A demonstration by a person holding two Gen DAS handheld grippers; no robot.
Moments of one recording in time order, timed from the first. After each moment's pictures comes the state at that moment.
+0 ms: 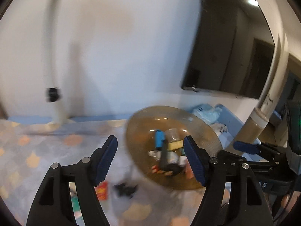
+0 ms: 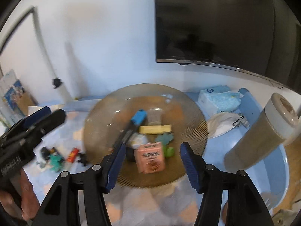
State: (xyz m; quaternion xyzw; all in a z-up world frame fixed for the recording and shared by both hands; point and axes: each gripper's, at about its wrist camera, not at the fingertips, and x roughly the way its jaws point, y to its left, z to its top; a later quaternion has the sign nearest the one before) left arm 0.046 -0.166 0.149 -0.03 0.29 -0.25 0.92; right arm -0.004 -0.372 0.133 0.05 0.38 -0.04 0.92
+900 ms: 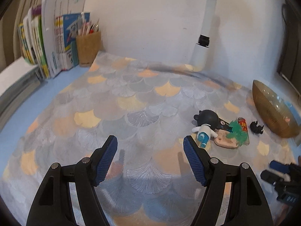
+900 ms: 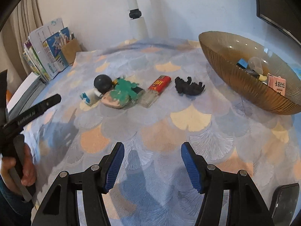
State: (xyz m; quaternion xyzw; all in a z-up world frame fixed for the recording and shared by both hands) left arm -0.009 0.045 0.031 -0.04 0.34 0.01 0.94; right arm -0.033 -0.203 0.006 0.03 0.41 0.12 0.90
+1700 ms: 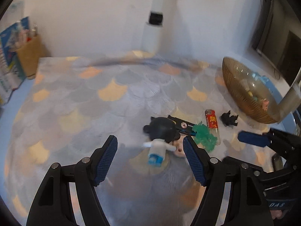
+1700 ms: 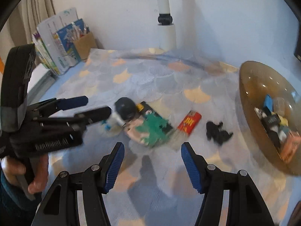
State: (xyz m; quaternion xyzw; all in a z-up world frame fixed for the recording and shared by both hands) left arm 0.065 -0.010 0.041 0.00 0.43 -0.15 0.89; right arm 0.028 -0.155 0.043 -0.02 0.44 0.18 0.88
